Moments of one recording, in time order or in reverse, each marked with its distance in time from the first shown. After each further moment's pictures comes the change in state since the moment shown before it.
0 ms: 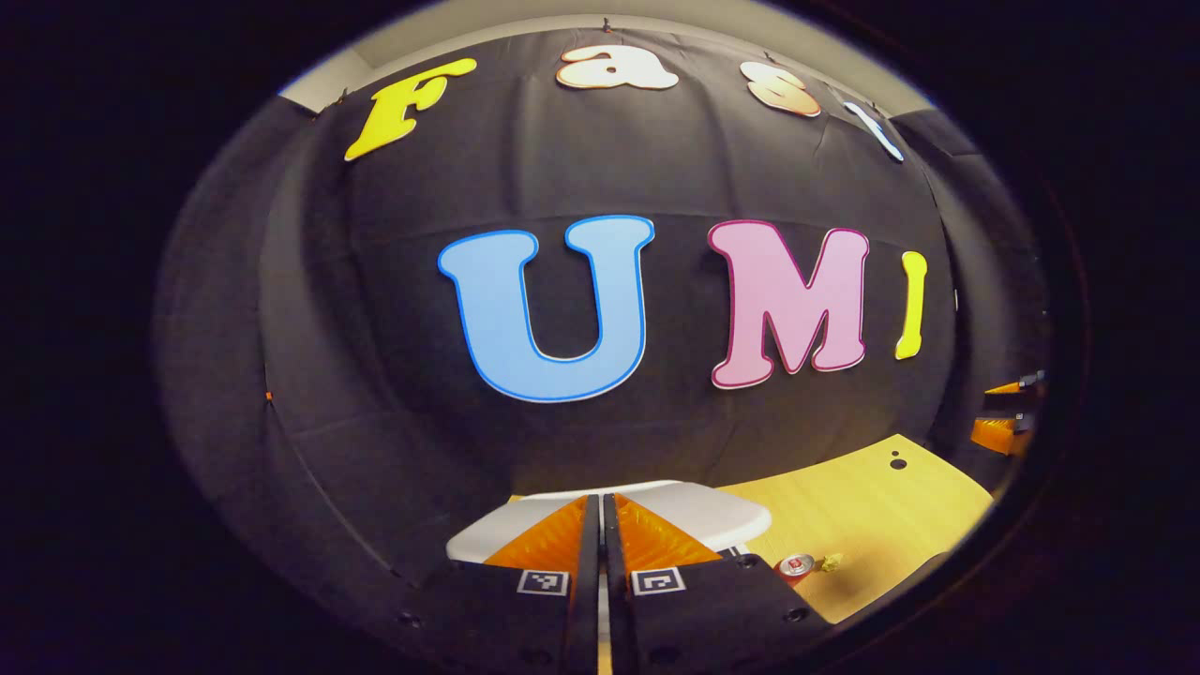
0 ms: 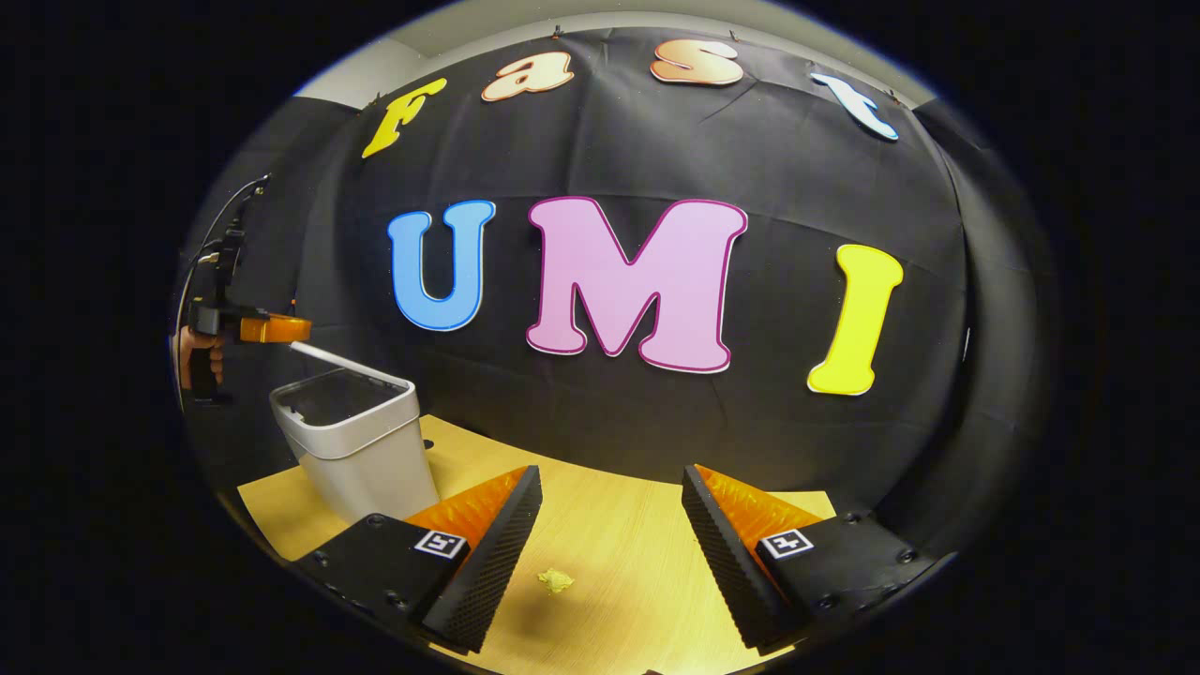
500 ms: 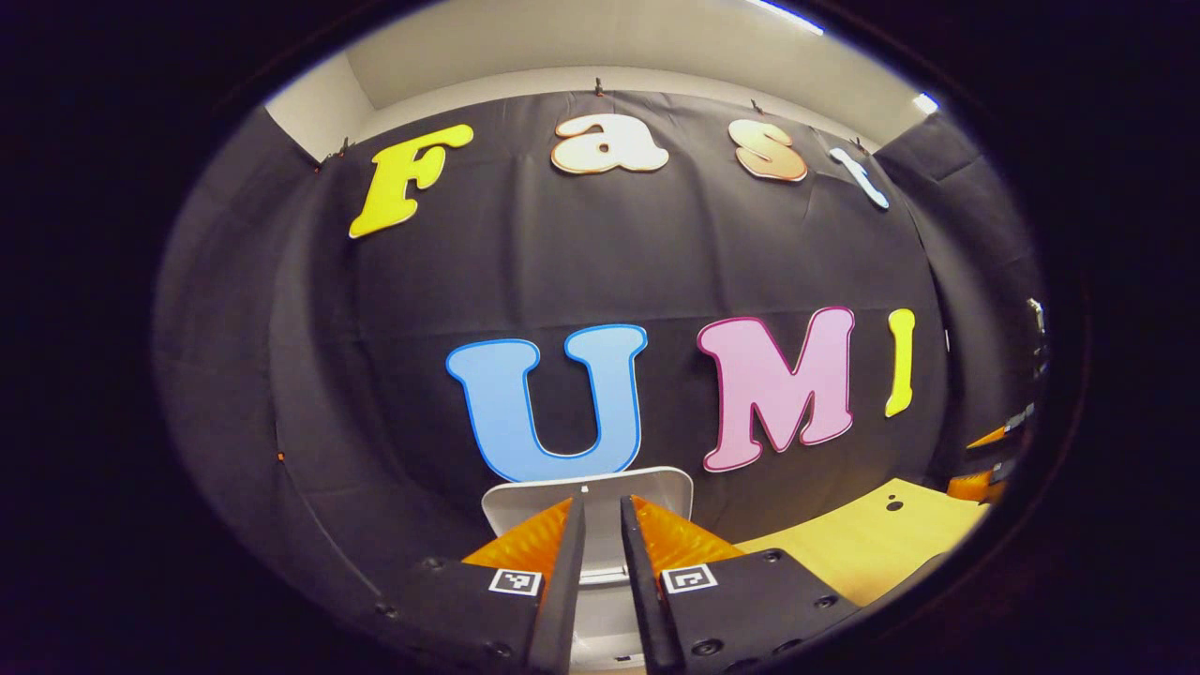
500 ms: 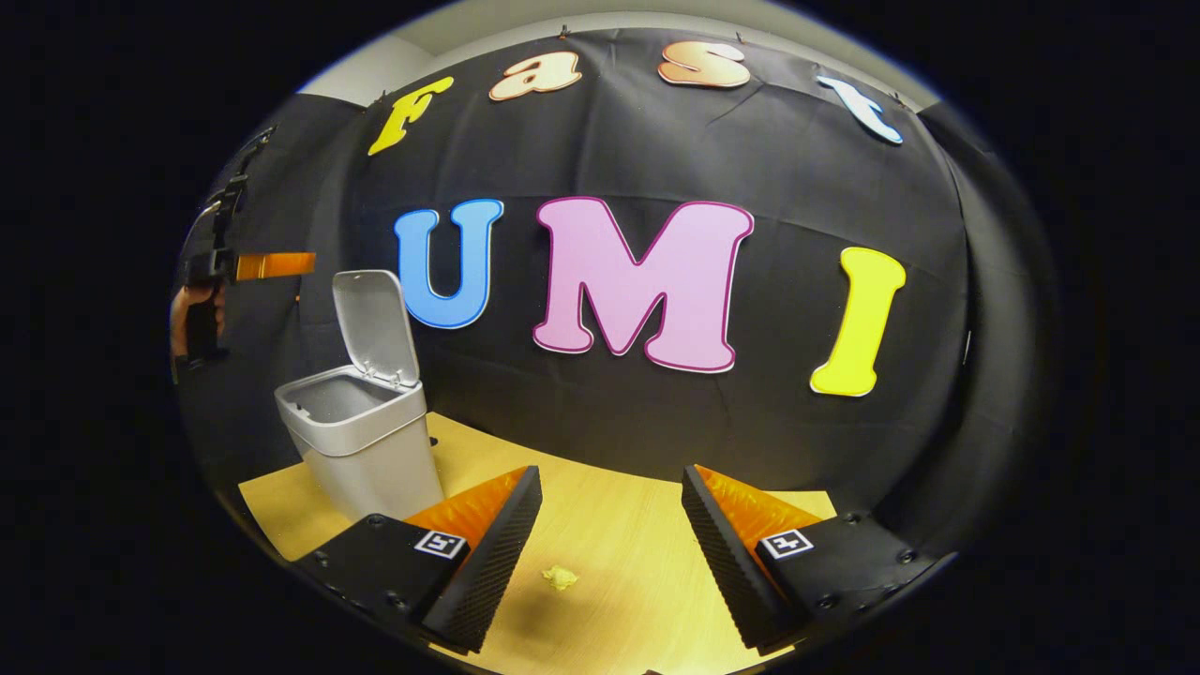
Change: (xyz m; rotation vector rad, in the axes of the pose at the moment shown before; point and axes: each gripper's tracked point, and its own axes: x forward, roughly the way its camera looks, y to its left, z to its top) left arm -0.041 -0.004 0.084 0.007 -0.209 0.000; right arm 0.000 0.011 -0.005 -0.007 0.014 0.013
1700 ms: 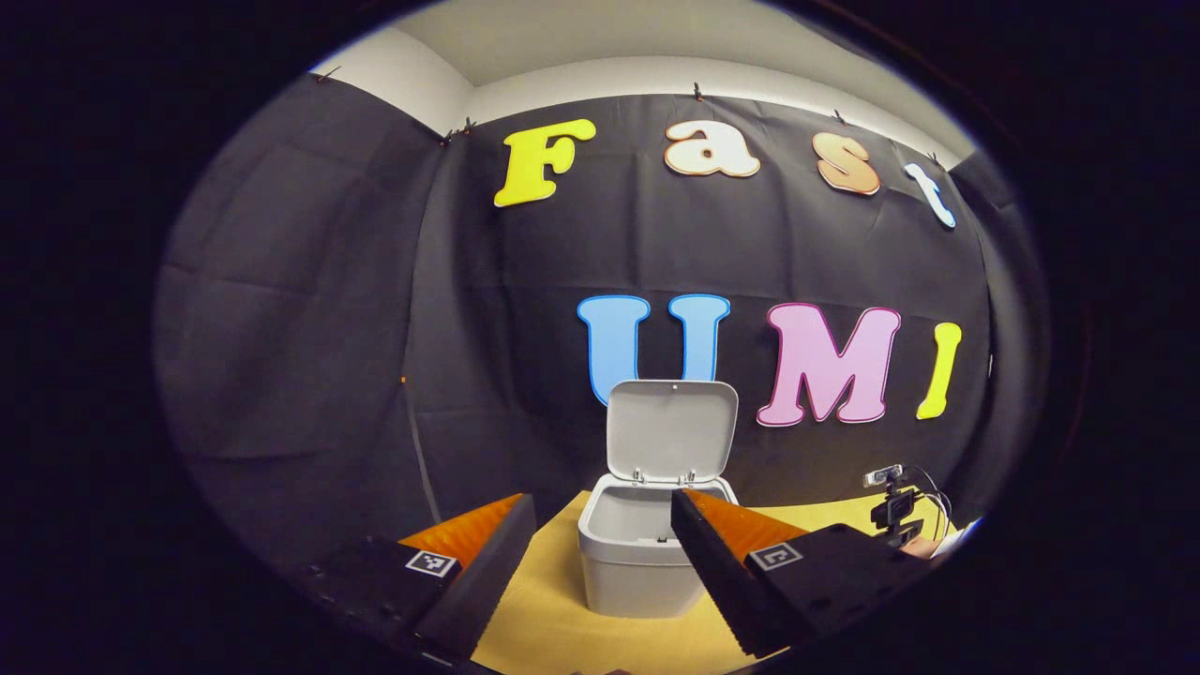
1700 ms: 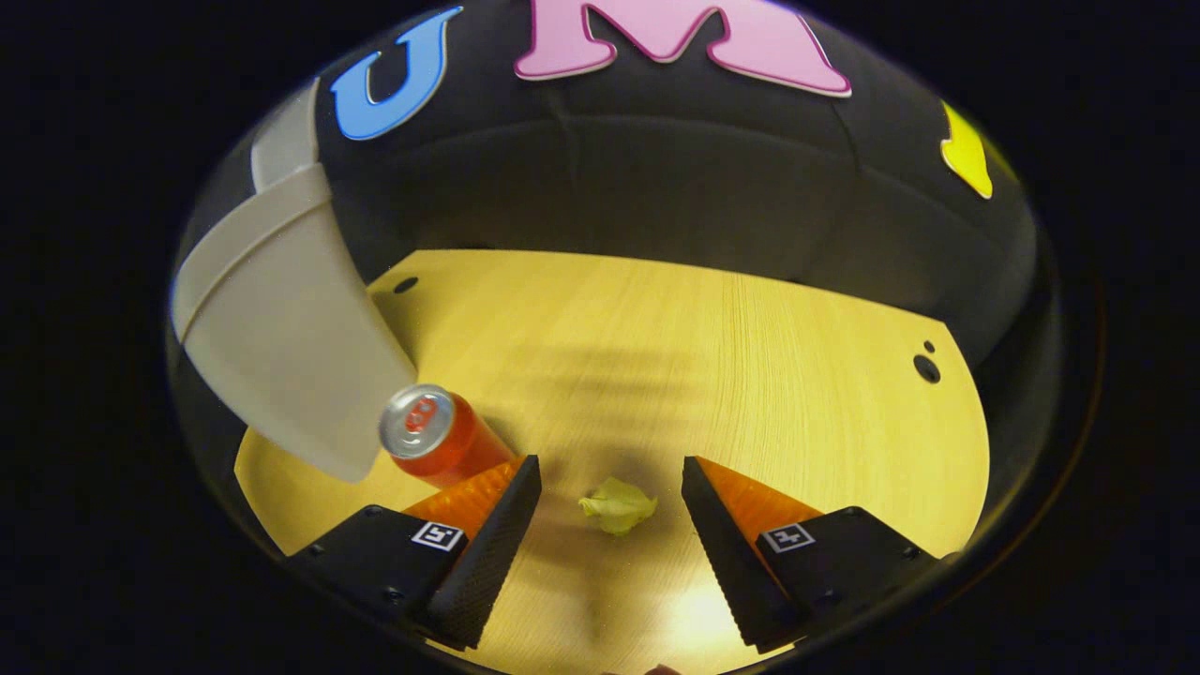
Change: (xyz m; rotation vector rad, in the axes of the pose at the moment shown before) left arm -0.187 0.038 -0.042 -0.125 0.151 0.317; right arm 0.141 0.060 -0.271 0.123 0.648 0.052
